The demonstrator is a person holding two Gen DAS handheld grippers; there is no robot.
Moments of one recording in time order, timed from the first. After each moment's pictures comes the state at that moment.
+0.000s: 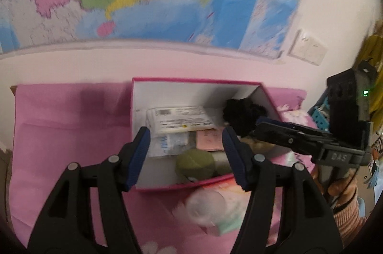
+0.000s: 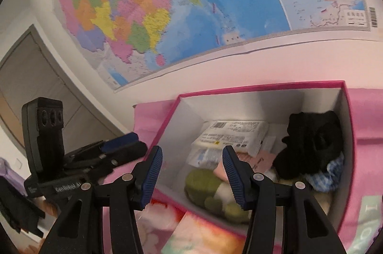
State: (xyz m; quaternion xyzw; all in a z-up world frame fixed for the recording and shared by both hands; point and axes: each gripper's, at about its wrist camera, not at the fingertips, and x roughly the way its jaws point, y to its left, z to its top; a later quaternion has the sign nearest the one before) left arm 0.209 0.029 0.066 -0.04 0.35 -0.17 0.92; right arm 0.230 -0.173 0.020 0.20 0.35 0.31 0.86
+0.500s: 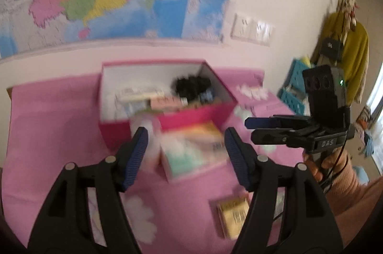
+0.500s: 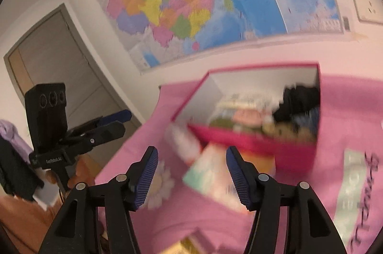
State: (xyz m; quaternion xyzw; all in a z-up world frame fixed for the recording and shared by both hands) left arm 0.083 0.018 0.049 0.00 0.32 -0.24 0.92; right arm 0.101 -0.205 0.015 0.15 0.33 0.36 0.86
